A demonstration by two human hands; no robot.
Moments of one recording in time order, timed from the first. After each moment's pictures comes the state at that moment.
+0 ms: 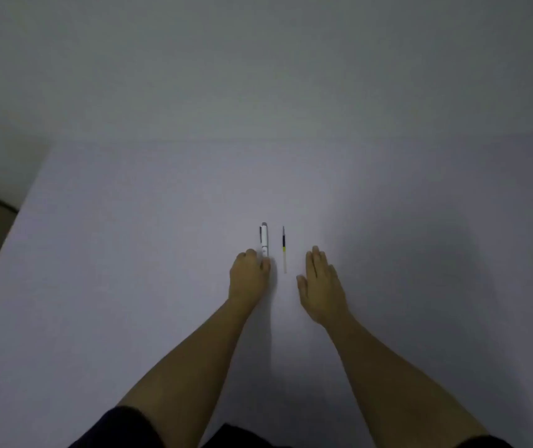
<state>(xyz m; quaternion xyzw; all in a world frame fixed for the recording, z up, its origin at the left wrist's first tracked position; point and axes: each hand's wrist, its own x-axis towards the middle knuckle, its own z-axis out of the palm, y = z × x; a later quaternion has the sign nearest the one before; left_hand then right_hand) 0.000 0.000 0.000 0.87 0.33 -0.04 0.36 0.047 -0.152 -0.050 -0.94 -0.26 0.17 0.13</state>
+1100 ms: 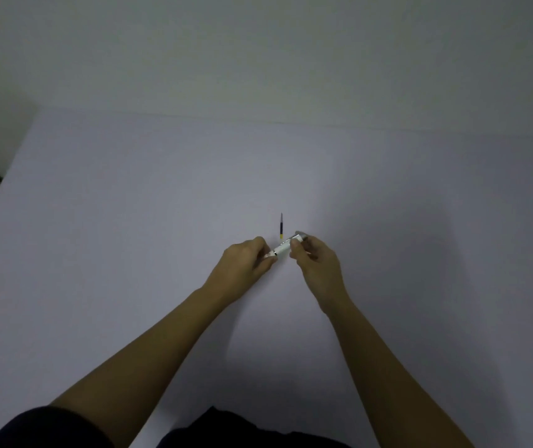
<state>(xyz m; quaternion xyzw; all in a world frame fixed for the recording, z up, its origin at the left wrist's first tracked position) -0.030 0.014 0.035 0.92 0.12 0.01 0.37 0.041 -0.129 0.031 -0.78 -0.04 0.24 0.58</state>
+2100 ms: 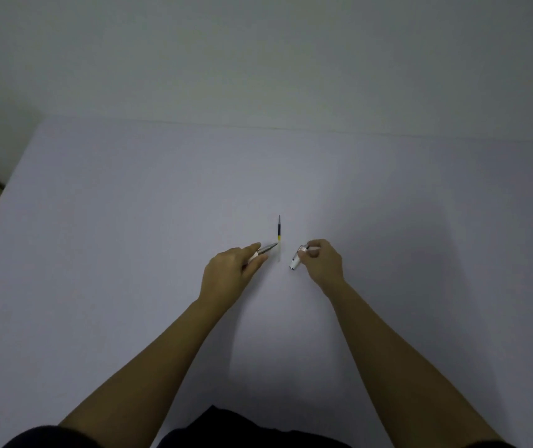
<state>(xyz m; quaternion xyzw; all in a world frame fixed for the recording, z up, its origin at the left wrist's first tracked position) -0.045 0.012 0.024 0.92 0.19 0.10 0.33 0.073 -0.140 -0.008 -0.87 0.02 0.24 0.42</state>
